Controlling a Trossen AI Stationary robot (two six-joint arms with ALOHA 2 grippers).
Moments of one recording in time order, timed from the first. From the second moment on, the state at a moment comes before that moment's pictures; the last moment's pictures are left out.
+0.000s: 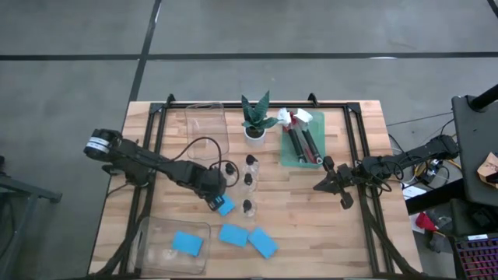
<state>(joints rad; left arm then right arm) -0.22 1.51 0.88 -0.65 -0.07 -0.89 0.29 0.33 0.01 0.27 0.00 0.22</state>
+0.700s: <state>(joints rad) -0.20 1.51 0.75 -0.45 0.00 -0.88 0.29 0.33 0.01 0.27 0.00 0.22</state>
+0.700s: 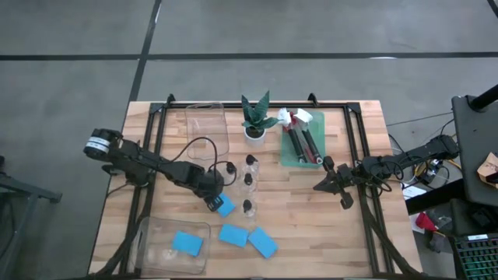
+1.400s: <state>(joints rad) -0.23 1.08 0.81 -0.72 0.03 -0.93 0.29 0.33 0.01 0.27 0.00 0.22</state>
